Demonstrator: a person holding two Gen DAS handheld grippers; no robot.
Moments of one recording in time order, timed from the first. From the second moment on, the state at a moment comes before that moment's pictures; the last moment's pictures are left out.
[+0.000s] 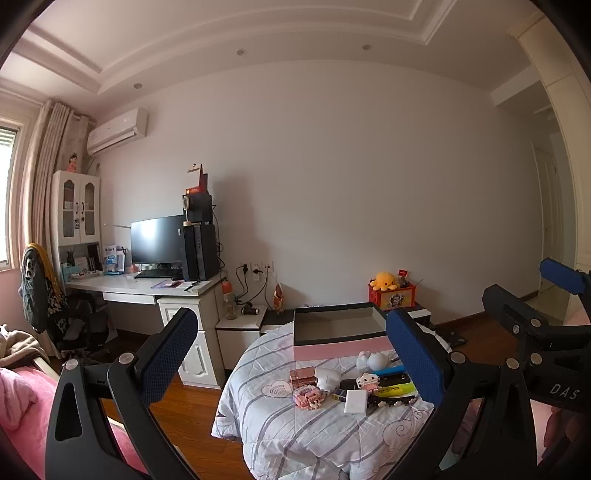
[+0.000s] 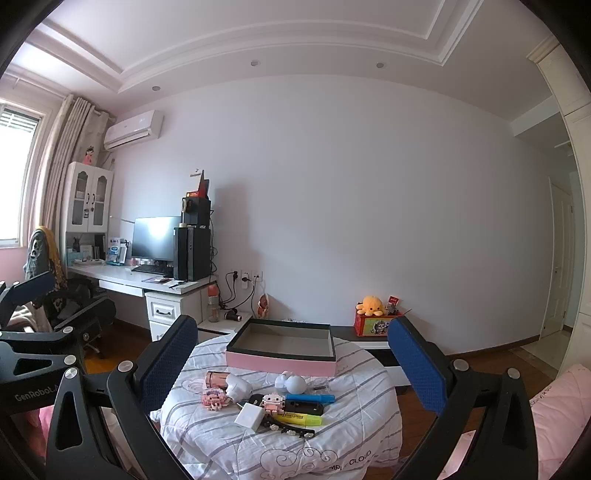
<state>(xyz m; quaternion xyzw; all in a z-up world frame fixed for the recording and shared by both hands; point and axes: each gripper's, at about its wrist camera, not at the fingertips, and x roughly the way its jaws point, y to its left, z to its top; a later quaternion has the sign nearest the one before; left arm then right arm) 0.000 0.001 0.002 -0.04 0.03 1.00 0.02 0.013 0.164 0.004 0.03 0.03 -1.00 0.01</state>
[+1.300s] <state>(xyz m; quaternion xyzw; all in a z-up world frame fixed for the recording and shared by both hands) -0.002 0.009 -0.002 -0.03 0.04 1.00 0.01 0.008 0.169 -0.005 0.01 0.03 -1.00 0.00</state>
